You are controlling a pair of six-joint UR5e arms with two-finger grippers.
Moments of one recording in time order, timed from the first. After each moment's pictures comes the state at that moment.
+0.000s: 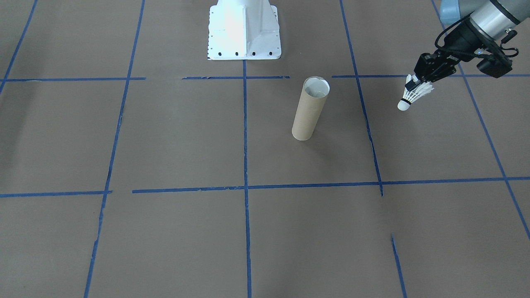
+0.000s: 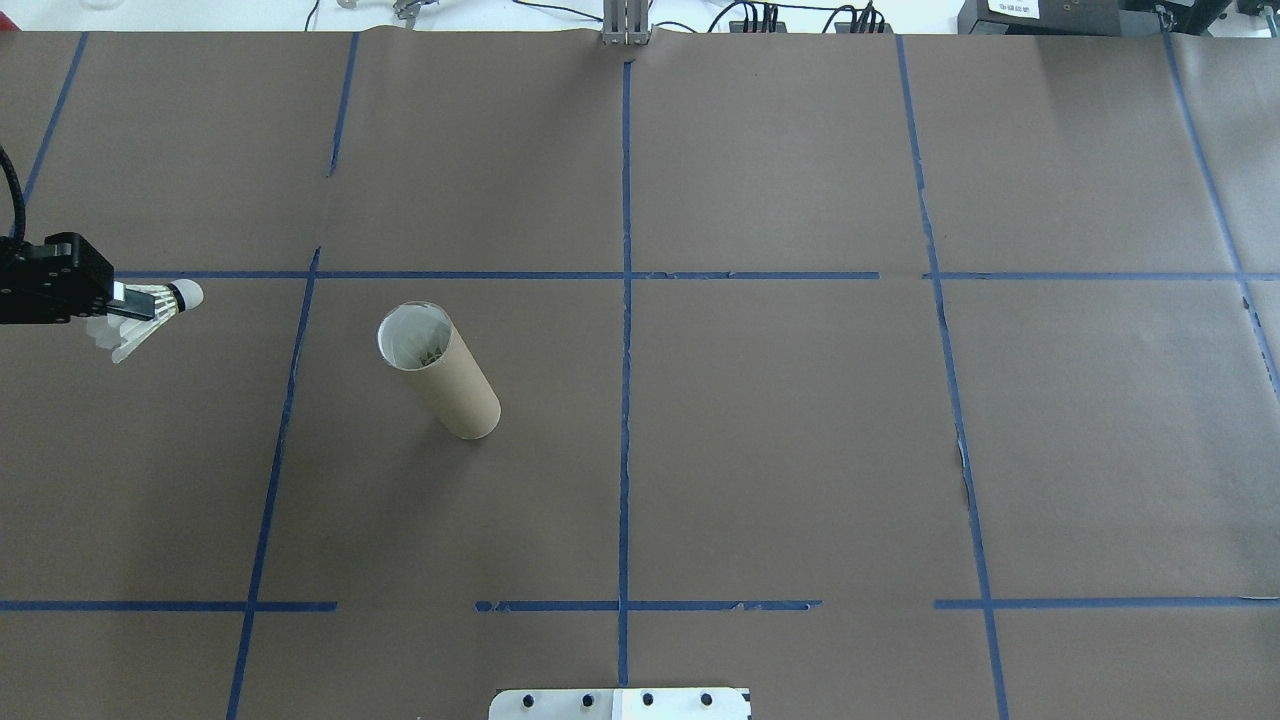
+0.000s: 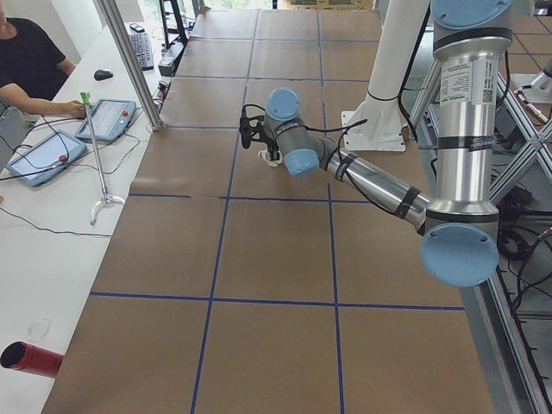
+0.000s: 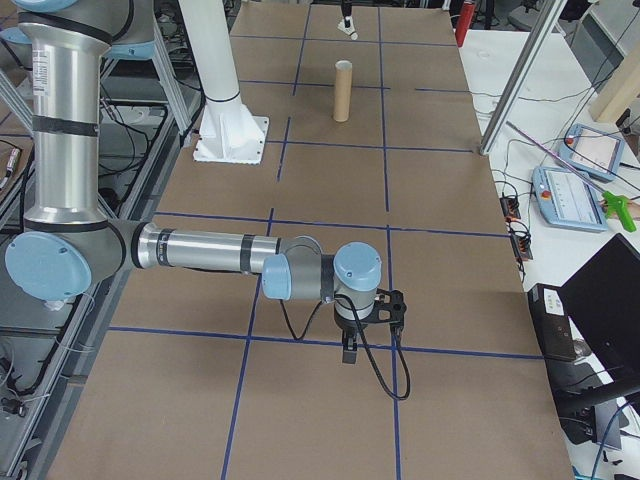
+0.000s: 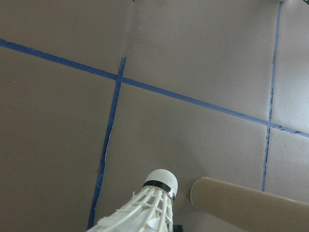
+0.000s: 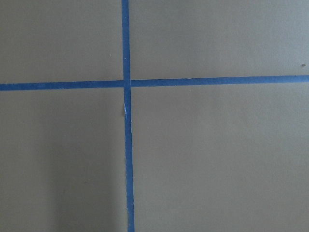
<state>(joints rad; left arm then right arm) -1.07 -1.56 -2.13 -2.10 -2.41 -1.25 1.56 -1.66 1.62 -1.49 2.30 0.08</state>
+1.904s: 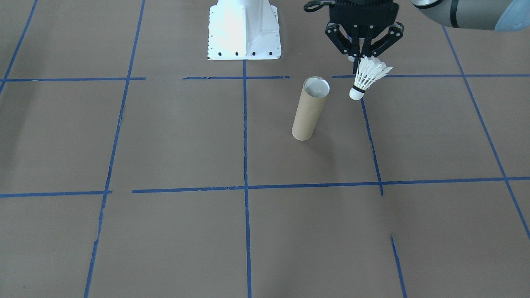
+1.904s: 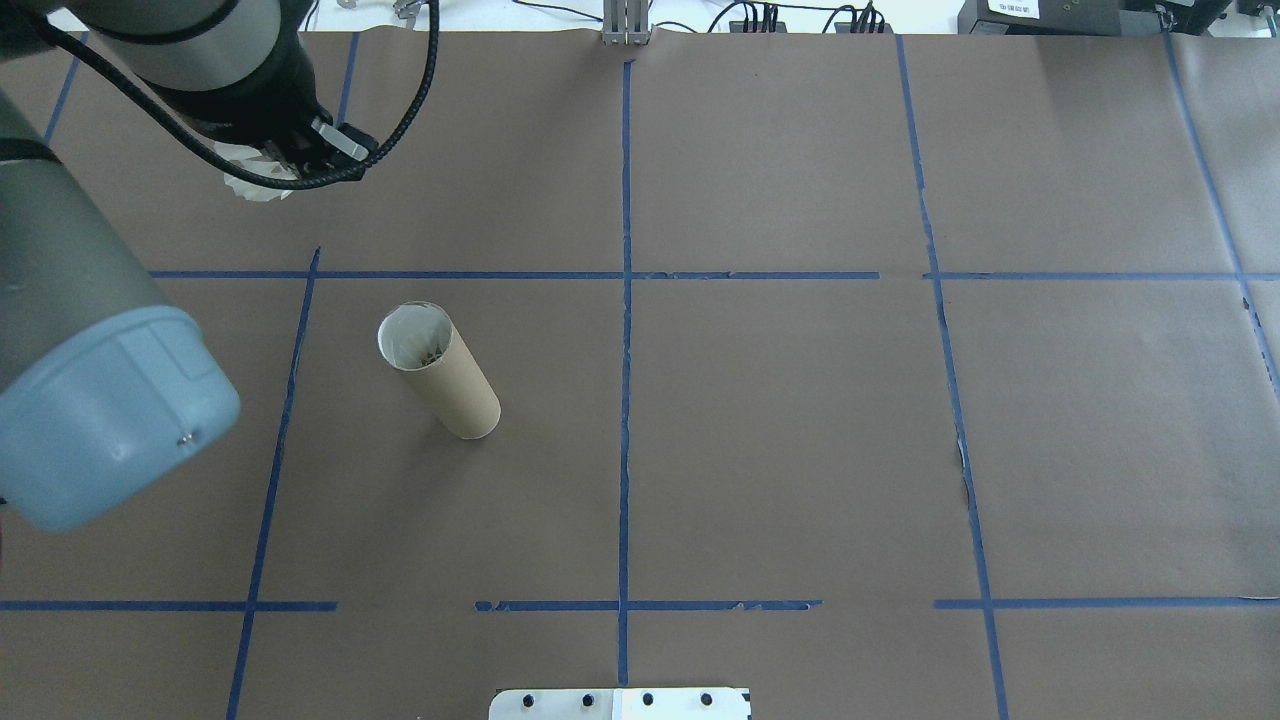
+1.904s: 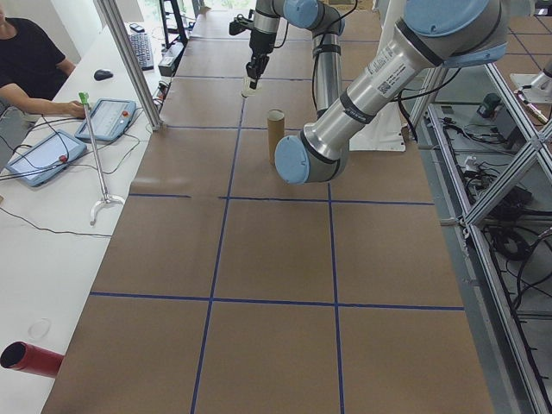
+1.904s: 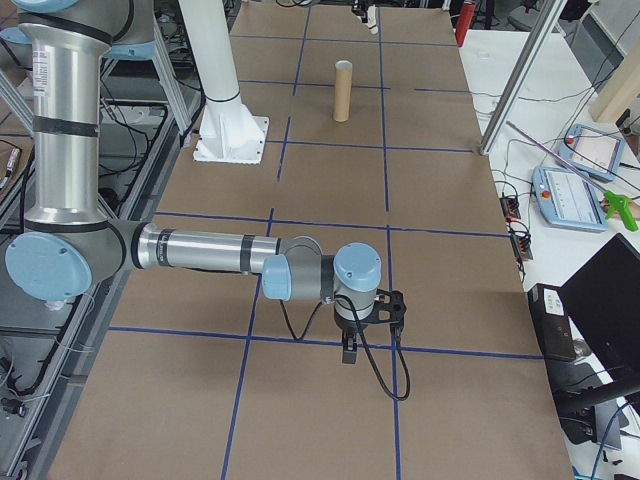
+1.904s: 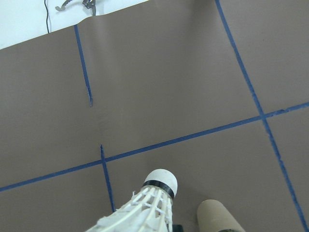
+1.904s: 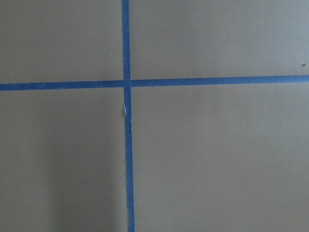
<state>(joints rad) -0.79 -2.47 -2.12 -0.71 -1.78 -0.53 1.56 -1.66 1.62 -1.49 2.30 0.08</state>
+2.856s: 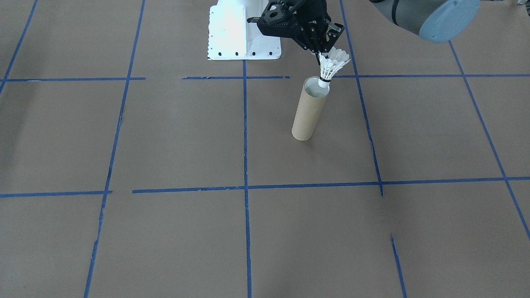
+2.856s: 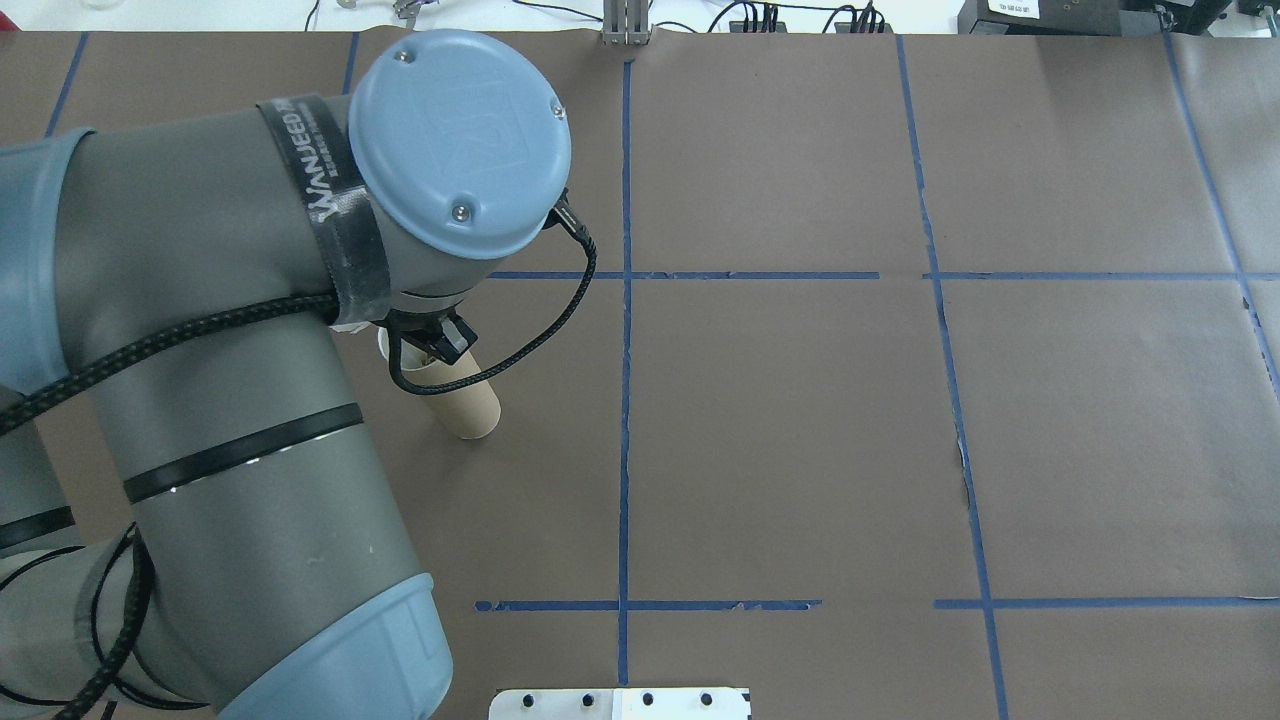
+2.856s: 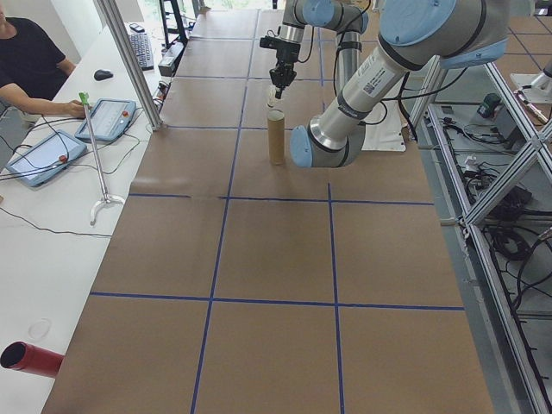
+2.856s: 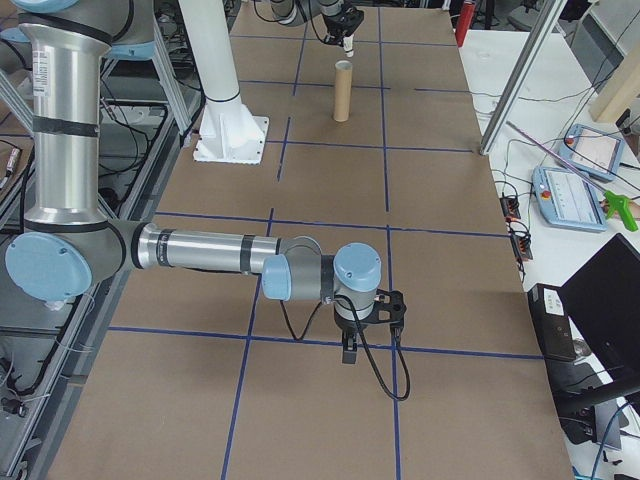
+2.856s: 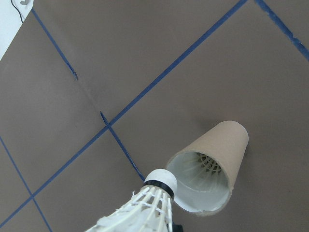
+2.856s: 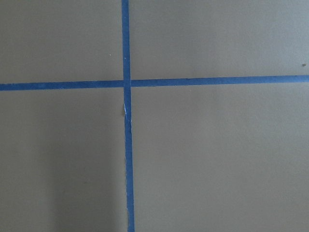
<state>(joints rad) -0.54 -2.55 -2.05 -0.52 -1.56 -0.45 1.56 -1.66 1.62 -1.49 2.30 0.08</state>
